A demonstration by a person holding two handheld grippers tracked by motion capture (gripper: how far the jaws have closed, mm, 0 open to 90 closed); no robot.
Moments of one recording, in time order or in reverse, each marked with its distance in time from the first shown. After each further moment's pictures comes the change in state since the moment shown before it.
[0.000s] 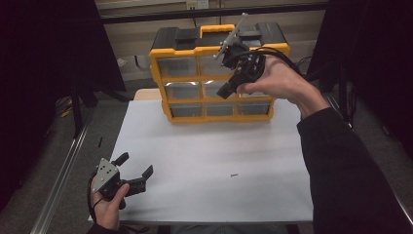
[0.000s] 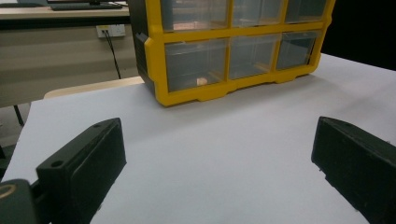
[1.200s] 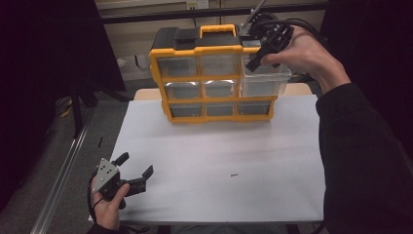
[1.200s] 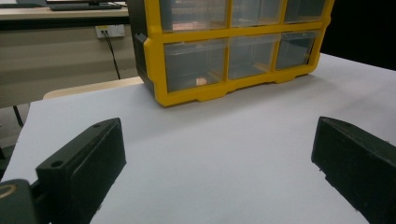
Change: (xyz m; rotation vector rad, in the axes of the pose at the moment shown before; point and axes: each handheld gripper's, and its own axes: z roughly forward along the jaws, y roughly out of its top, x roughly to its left) left arm -0.001 0.000 0.000 0.003 0.005 -0.002; right arm -0.058 -0.014 -0.043 0.083 -0.198 0.178
